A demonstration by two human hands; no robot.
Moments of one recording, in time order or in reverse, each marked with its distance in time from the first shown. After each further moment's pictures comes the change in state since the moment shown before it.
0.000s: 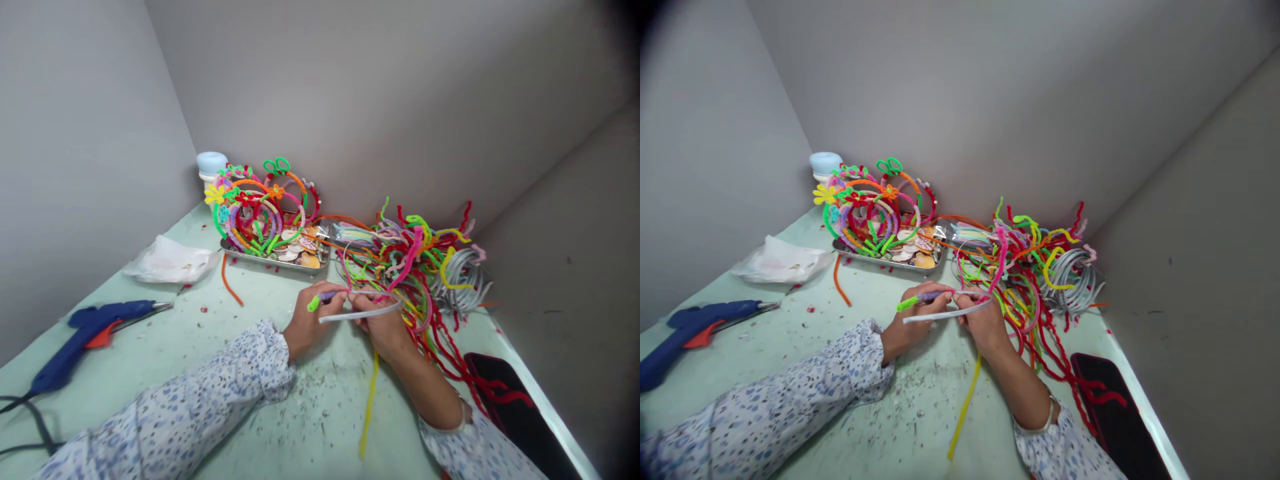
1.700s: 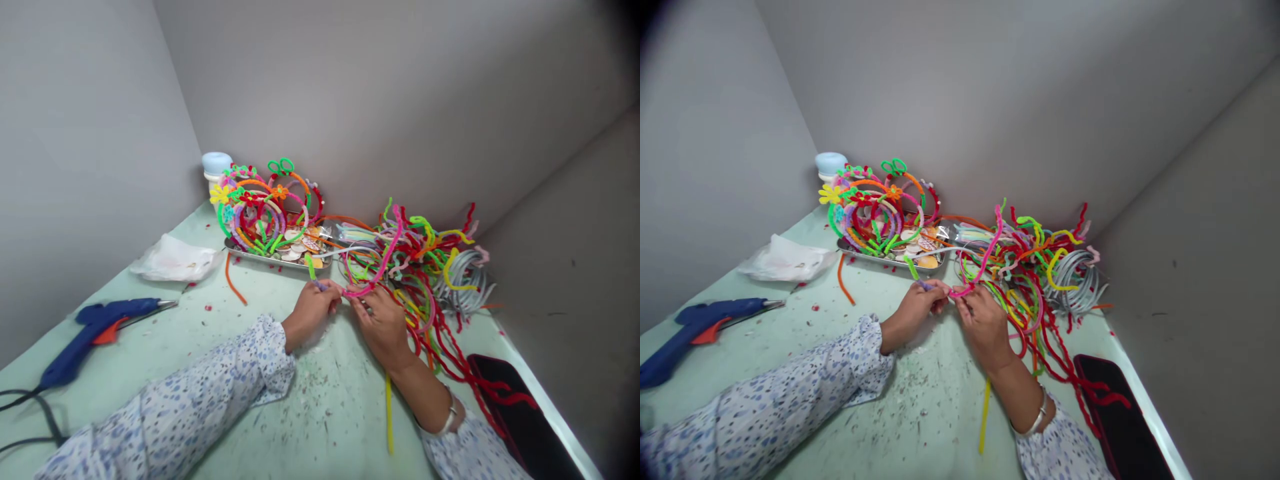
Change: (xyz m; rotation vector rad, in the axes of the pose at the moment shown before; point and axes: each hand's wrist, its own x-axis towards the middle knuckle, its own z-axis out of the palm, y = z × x) left_hand 0.016 -0.019 0.005 -0.305 -0.051 -0.356; right_hand -0.001 0.014 -0.004 -0.722 0.240 -0.798
